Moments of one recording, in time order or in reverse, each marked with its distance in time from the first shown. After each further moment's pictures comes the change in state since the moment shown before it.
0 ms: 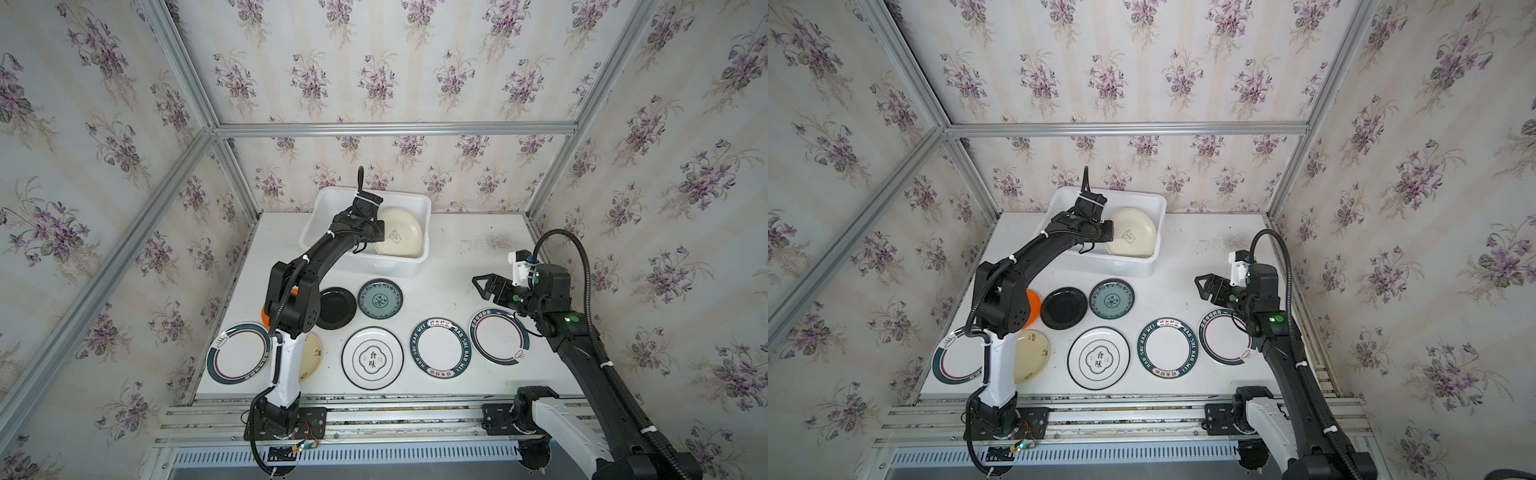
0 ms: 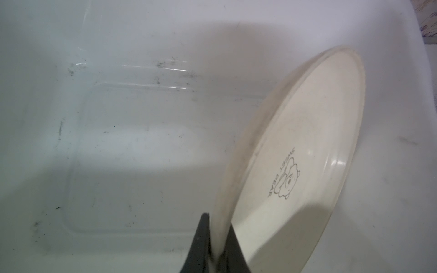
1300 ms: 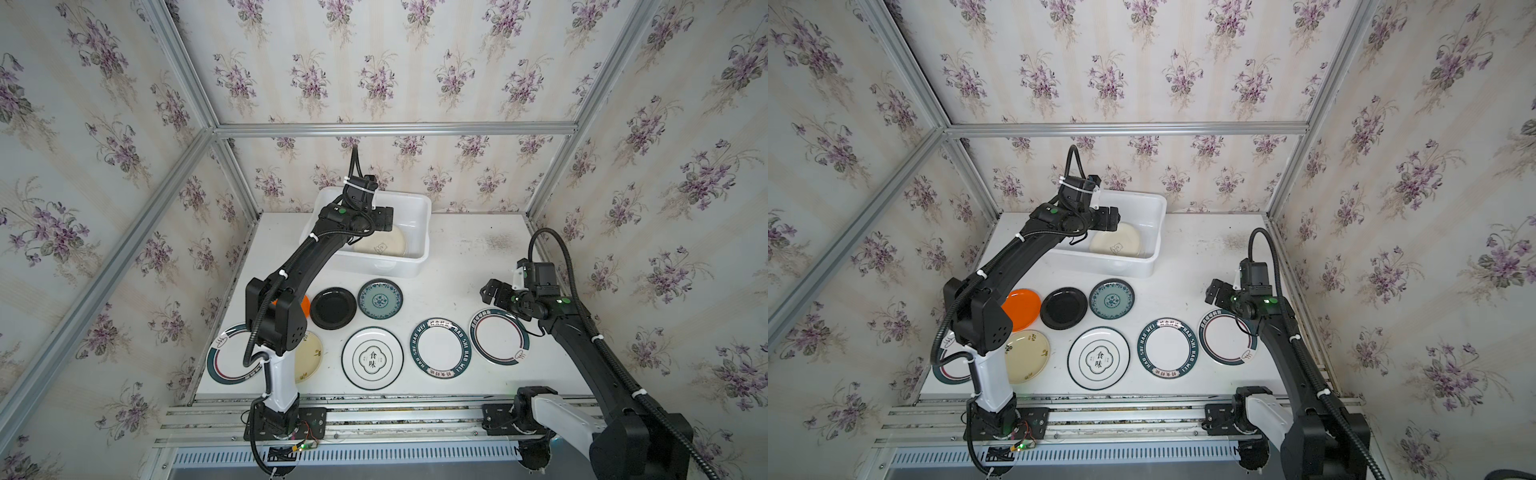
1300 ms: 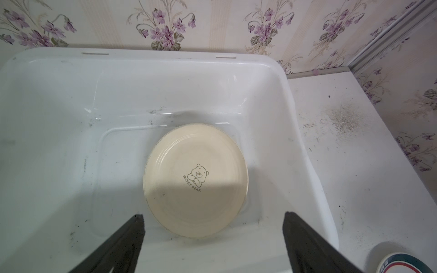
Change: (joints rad) left arm -0.027 -0.261 -0.056 -0.014 0.052 0.086; right arm -0.003 0.169 0.075 -0.268 0.353 -0.022
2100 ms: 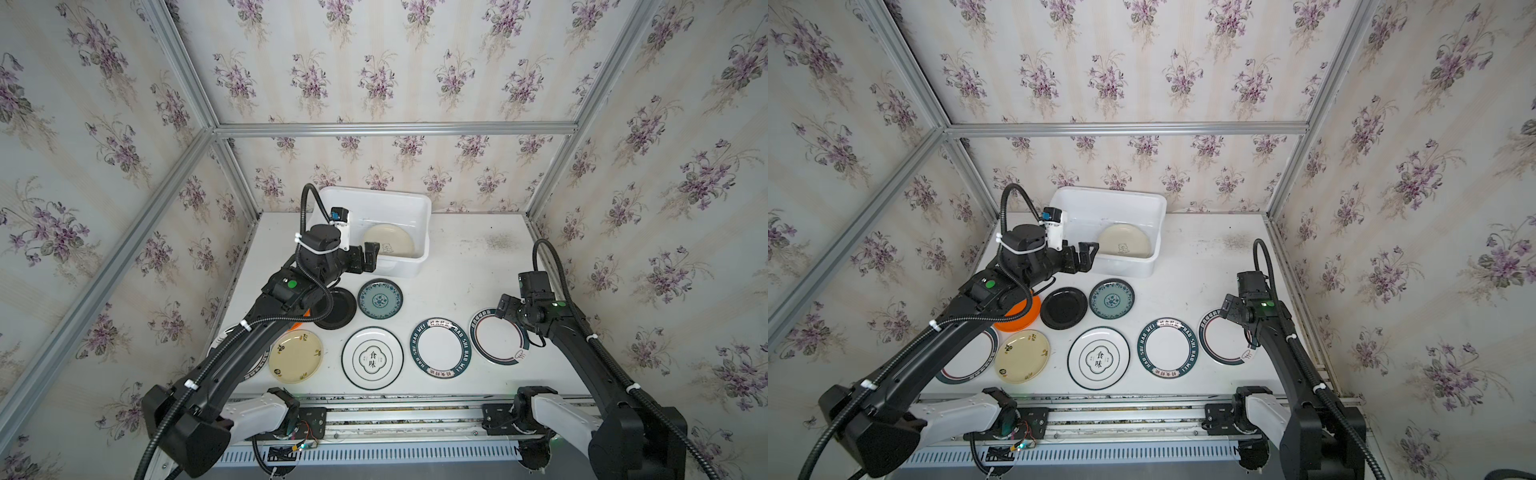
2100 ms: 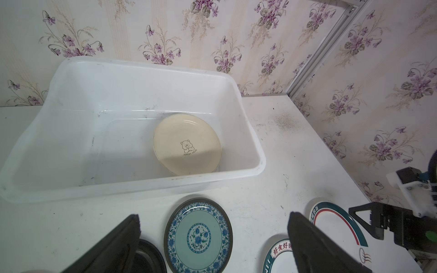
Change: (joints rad) left arm -0.082 -0.731 -0.724 0.254 -0.002 -0.087; right arm -0.010 0.022 -0.075 -0.079 0.312 0.019
